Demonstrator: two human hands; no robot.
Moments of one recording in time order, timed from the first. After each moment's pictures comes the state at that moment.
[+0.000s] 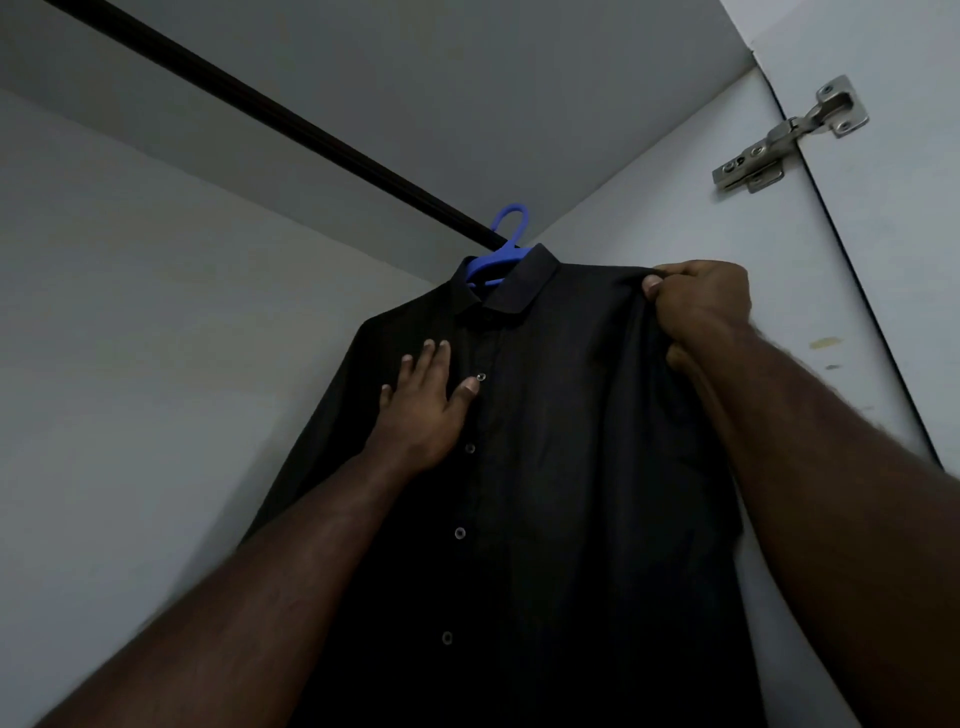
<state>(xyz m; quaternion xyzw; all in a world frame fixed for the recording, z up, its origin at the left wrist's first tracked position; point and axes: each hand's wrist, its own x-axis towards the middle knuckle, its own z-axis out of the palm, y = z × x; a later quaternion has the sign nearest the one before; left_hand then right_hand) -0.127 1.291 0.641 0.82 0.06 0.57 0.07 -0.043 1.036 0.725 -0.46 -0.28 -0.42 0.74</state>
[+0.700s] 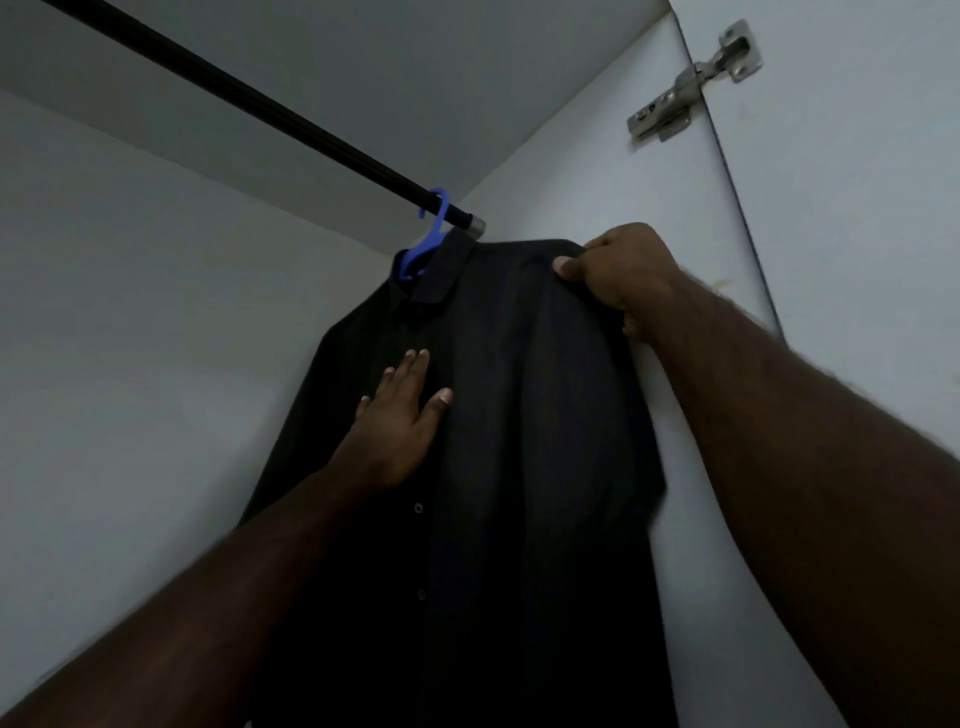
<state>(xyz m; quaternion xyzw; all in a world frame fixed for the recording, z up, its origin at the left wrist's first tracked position) -0.094 1.258 0.589 0.84 -0.01 0.53 0.12 -0.050 1.006 0.704 -0.64 -0.30 -0.39 0.58</state>
